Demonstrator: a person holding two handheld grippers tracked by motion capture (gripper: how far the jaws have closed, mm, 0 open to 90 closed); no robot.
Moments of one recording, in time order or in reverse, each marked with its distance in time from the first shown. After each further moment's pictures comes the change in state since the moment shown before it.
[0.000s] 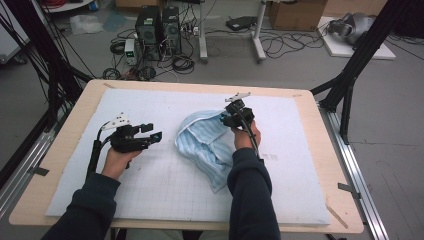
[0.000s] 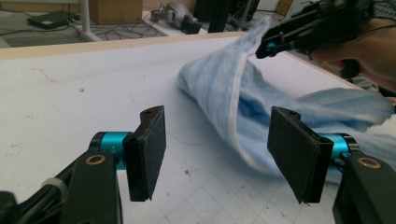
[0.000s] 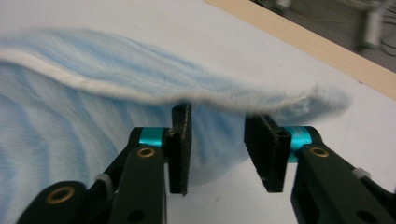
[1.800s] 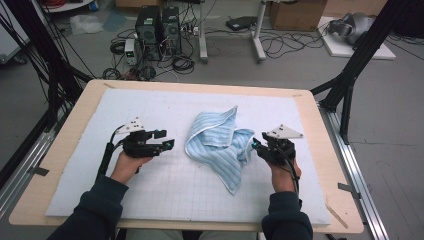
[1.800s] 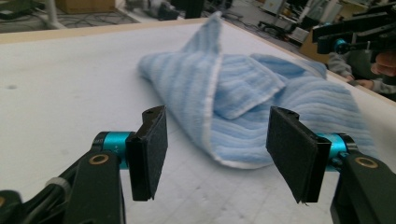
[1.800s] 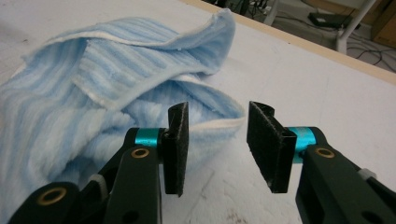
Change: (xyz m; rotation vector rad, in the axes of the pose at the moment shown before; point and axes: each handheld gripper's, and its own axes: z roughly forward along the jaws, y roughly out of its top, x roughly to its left) left arm -0.036 -0.003 0.027 0.053 -0.114 0.029; right arm -0.017 -0.108 -0.112 -0.180 -0.047 0.039
